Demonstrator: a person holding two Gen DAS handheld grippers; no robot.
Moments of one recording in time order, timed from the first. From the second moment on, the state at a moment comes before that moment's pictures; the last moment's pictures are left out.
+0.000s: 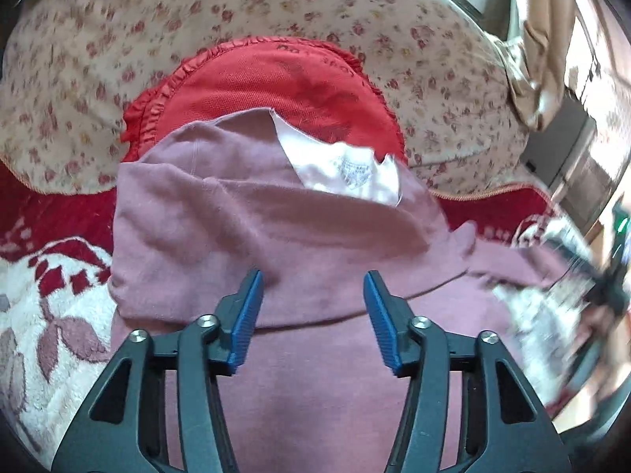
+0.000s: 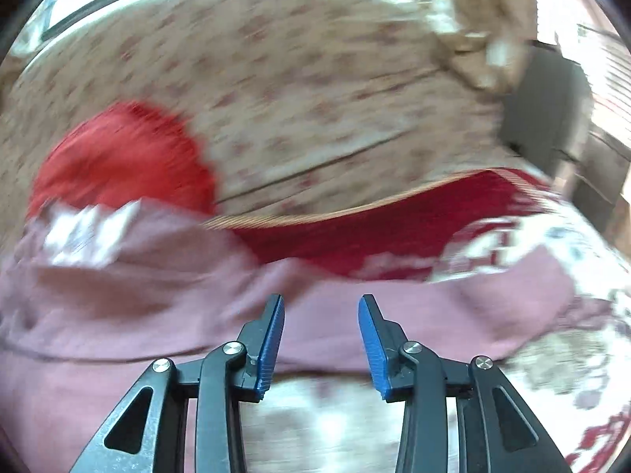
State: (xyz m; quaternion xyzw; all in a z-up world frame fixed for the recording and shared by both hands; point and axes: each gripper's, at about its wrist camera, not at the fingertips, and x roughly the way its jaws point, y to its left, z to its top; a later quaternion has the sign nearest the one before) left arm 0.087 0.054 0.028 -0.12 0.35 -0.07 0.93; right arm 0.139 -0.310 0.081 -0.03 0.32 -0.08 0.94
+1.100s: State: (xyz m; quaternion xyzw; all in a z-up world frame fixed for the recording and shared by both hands) left arm 0.119 0.047 -0.003 -0.19 0.42 -0.12 0.88; right arm 0.125 -0.542 0.061 0.26 0.26 -0.18 0.91
